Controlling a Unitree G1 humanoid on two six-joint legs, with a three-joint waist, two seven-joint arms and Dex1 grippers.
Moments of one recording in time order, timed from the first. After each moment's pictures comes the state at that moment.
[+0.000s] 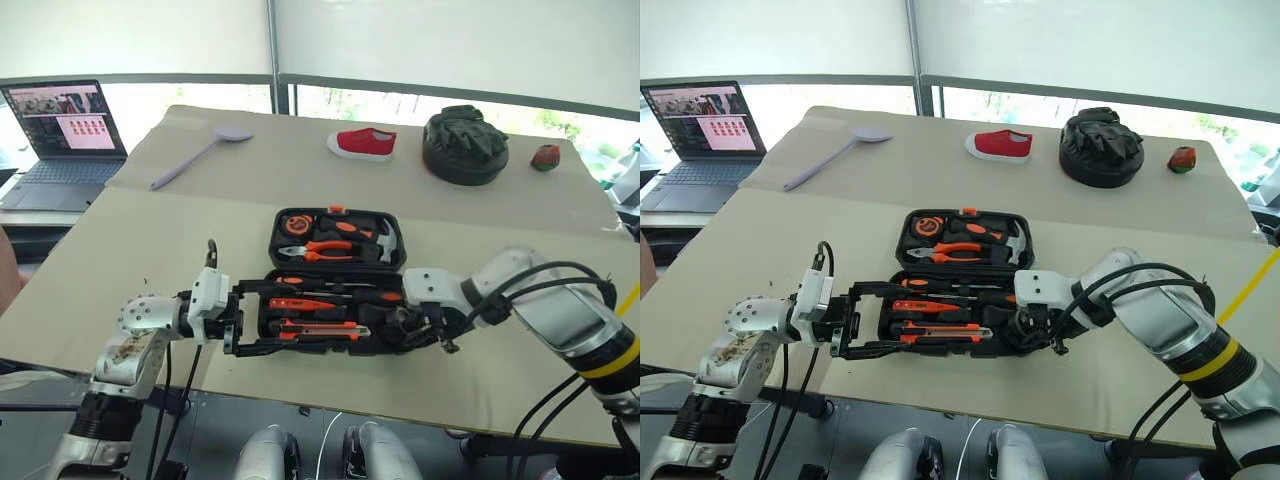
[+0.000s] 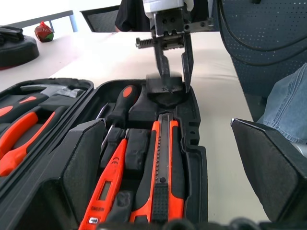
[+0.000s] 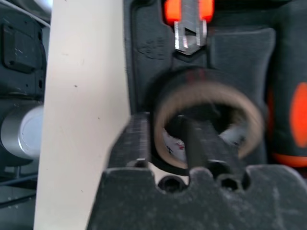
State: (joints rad) left arm -0.22 0.60 -0.02 -0.05 -0.49 0.03 -1.36; right arm -0.65 -0.97 0.50 -0.29 0.14 0.71 1.39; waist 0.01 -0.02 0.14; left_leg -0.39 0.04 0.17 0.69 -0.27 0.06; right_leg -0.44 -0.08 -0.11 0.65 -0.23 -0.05
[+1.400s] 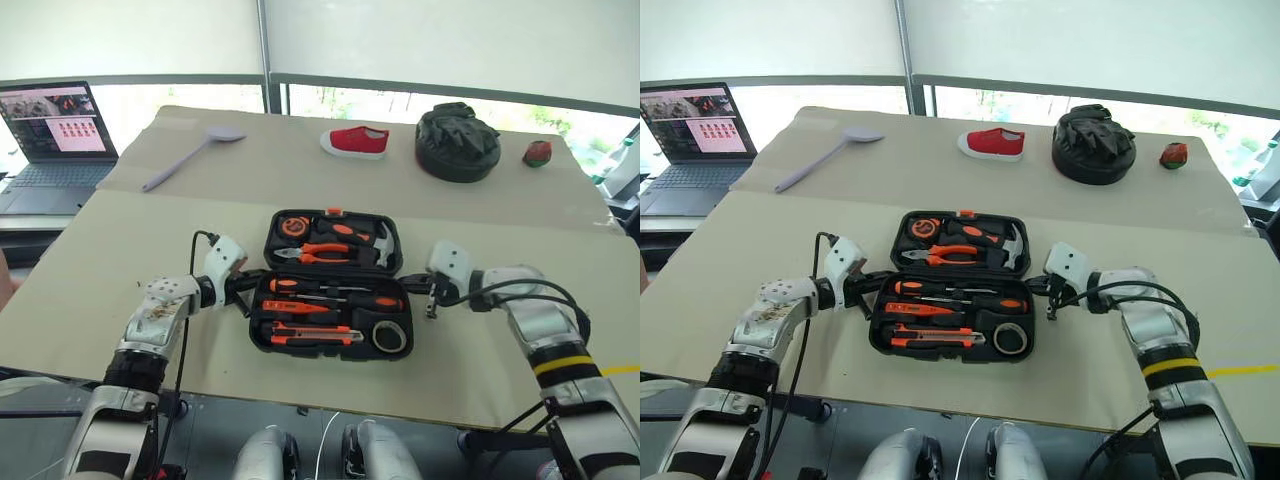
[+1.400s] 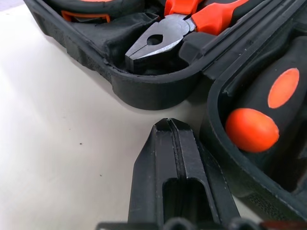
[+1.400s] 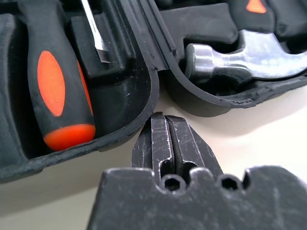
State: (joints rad) left arm -0.42 0.55 -0.06 0.25 -0.20 0.27 -0.95; right arm -0.42 -0.67 0.13 0.17 0.09 0.17 1.08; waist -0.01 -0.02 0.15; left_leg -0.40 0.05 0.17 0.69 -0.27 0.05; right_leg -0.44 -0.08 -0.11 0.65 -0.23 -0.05
